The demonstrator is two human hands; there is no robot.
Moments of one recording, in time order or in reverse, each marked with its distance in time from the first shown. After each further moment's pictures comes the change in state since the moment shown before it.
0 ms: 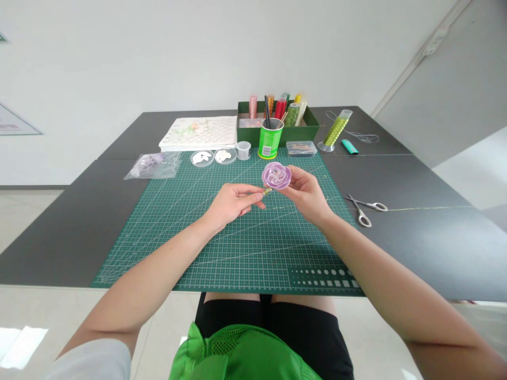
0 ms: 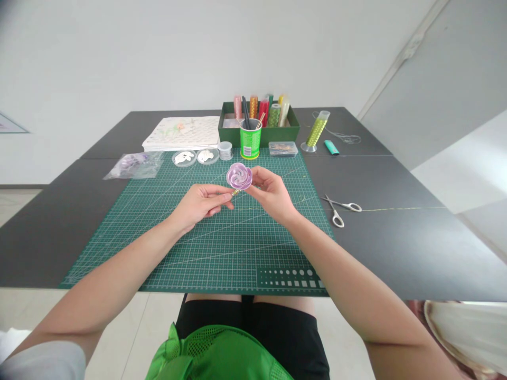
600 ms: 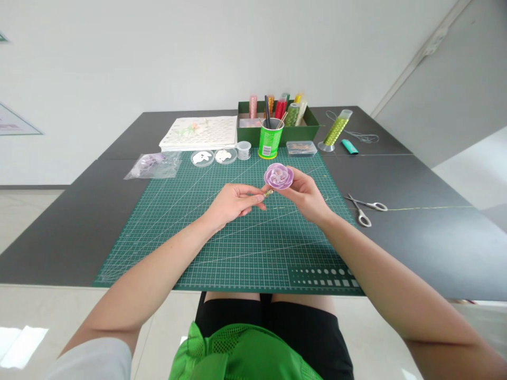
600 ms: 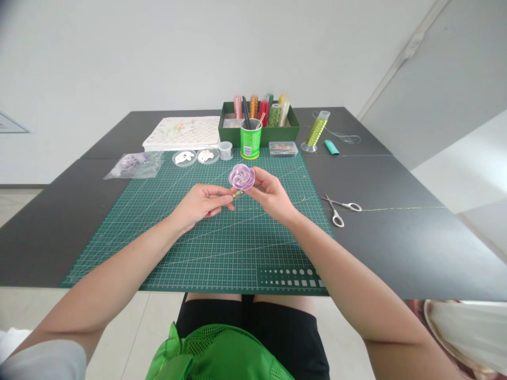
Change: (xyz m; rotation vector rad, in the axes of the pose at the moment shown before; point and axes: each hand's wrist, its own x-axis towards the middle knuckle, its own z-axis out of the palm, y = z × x) left_hand 0.000 0.002 -0.001 -0.032 -0.065 -0.019; right_hand -0.002 -0.001 0.000 0.054 -0.107 0.005
